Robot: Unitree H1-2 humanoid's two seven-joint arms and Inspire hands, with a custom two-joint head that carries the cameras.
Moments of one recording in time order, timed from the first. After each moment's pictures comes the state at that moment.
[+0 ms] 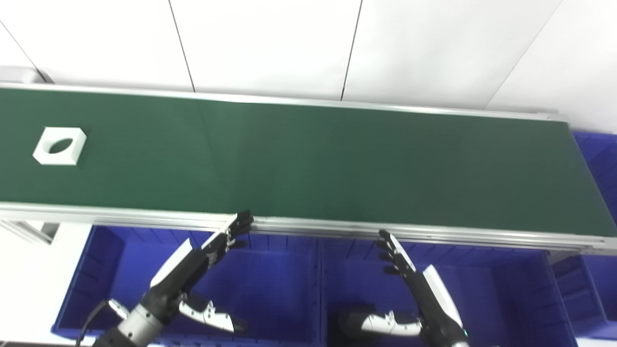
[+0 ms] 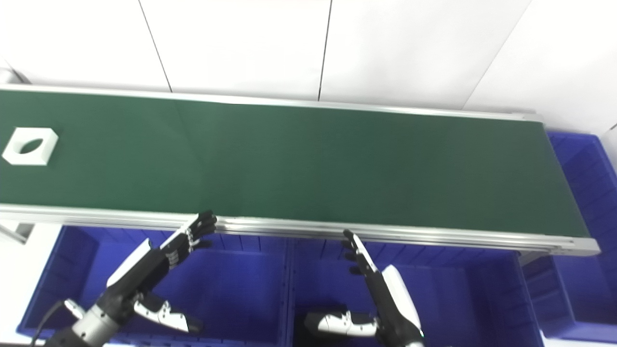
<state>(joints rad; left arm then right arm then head) 0.45 0.31 -0.11 -0.15 -0.03 -0.38 -0.34 0.38 -0.21 0.30 -0.32 -0.42 0.06 0.16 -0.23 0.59</state>
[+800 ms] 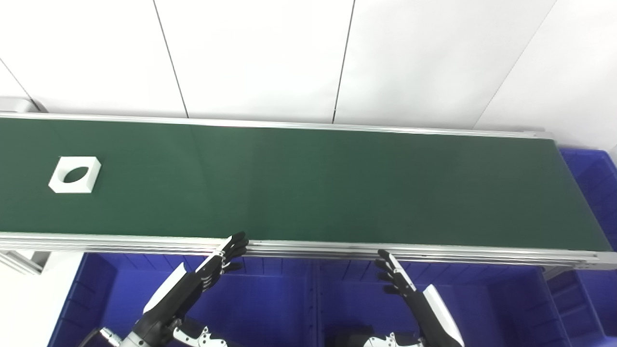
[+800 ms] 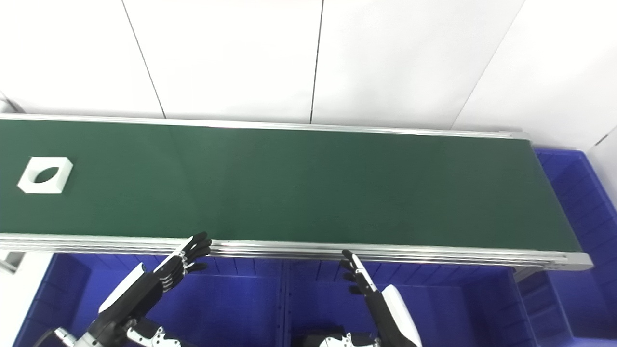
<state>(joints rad) 0.46 0.30 -0.11 -0.18 -0.01 -0.36 -0.33 0.38 -0.22 0.29 -0.33 -0.40 0.06 0.15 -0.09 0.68</state>
